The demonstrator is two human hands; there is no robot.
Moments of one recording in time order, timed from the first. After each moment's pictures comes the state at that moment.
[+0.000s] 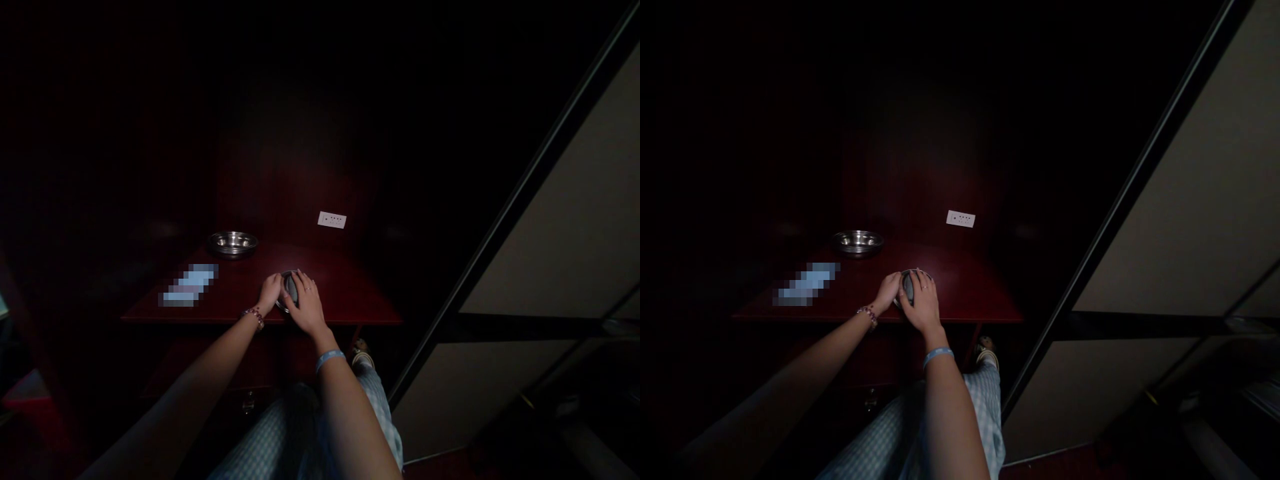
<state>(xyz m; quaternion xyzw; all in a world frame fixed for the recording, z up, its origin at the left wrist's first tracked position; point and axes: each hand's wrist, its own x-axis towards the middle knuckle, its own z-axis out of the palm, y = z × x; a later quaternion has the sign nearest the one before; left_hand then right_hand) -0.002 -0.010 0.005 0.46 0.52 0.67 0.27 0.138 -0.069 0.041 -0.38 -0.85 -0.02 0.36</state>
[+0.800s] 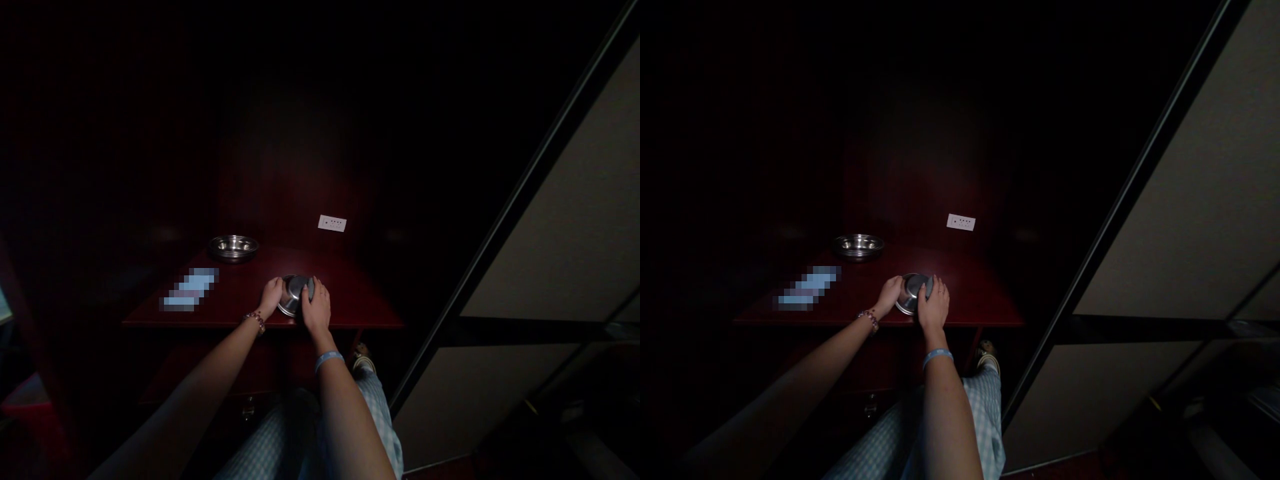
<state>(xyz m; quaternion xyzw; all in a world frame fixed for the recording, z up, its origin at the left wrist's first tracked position) -0.001 -0.005 0.001 0.47 0.52 0.66 0.26 0.140 -0.053 0.030 -0.55 -0.71 0.02 0.44</state>
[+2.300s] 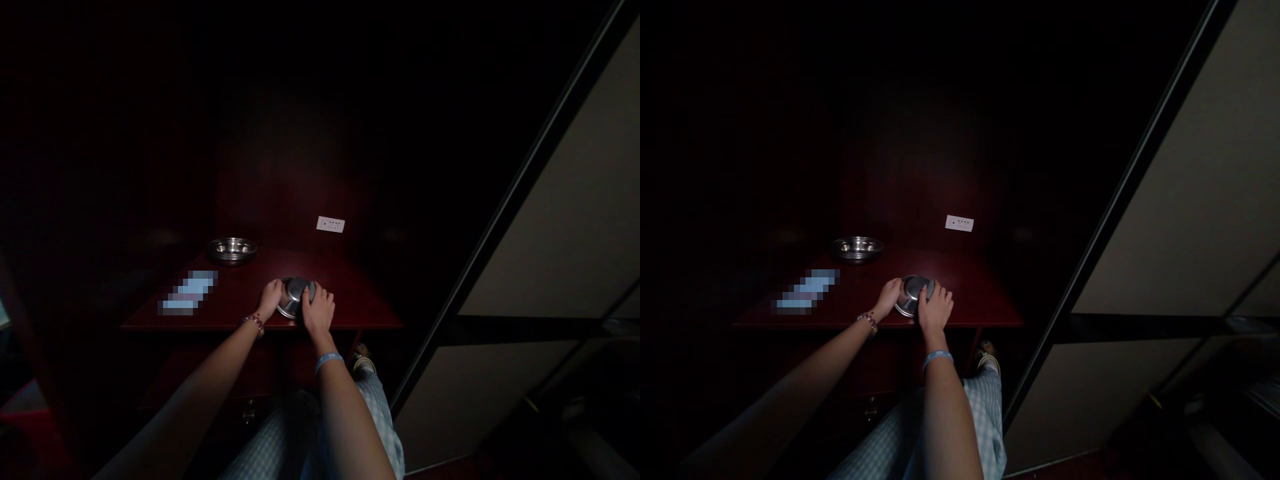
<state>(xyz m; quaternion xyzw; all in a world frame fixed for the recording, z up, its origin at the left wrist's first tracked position) -0.001 -0.005 -0.002 0.47 0.53 0.66 0.26 0.140 -0.065 0.041 -0.63 -0.68 -0.01 0.37</state>
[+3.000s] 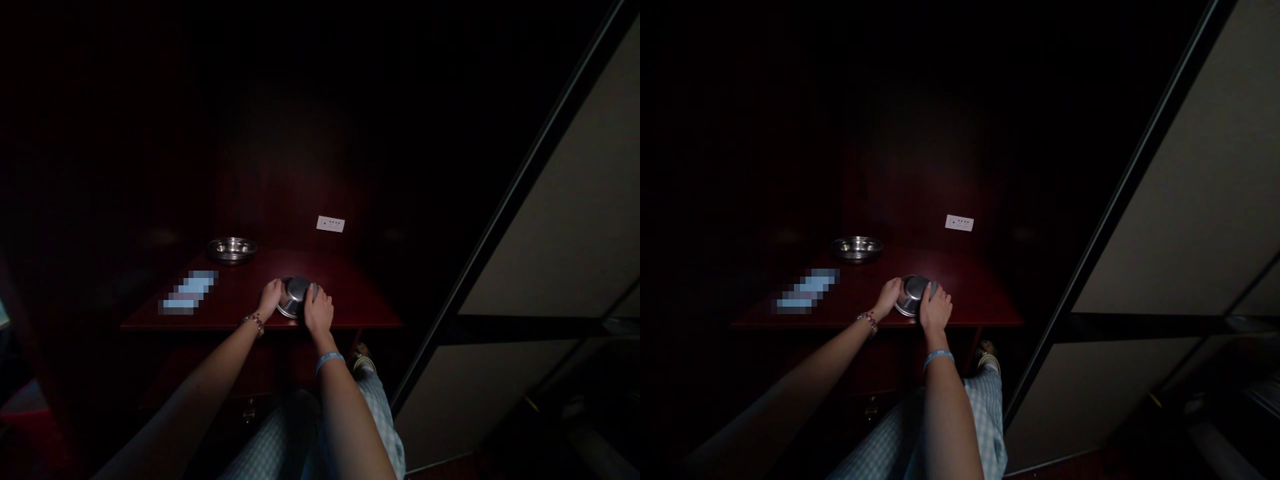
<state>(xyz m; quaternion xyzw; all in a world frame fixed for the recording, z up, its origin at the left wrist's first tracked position) 0.001 -0.008 0.001 0.47 0.53 0.66 0.24 0.141 -0.064 0.043 -0.65 -0.67 0.05 0.35</state>
